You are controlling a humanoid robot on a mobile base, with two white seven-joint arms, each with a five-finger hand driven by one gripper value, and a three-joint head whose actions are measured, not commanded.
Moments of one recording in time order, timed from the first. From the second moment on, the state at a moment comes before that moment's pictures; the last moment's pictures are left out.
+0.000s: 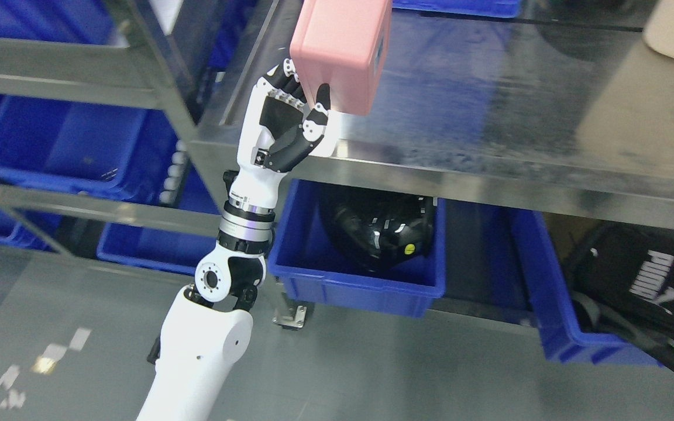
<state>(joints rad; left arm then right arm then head) -0.57 0.00 -0.43 -1.43 0.47 -0.52 -0.17 0.00 0.00 0.00 0.00 0.00 0.02 -0.04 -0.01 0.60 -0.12</state>
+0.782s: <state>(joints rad) -0.40 0.00 -0.44 -1.56 0.46 -0.54 -0.16 0.00 0.00 0.00 0.00 0.00 0.02 -0.04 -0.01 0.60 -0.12</state>
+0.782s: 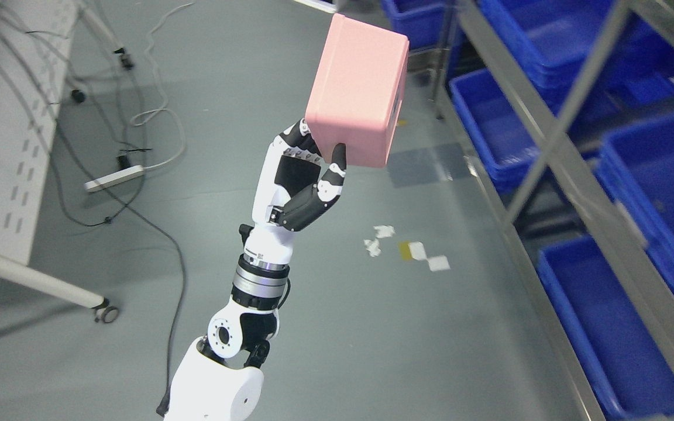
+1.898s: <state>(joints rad) -0.22 0.00 -0.37 -1.59 0.46 -0.57 -0.21 0.00 0.00 0.00 0.00 0.00 0.02 -0.04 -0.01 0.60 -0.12</state>
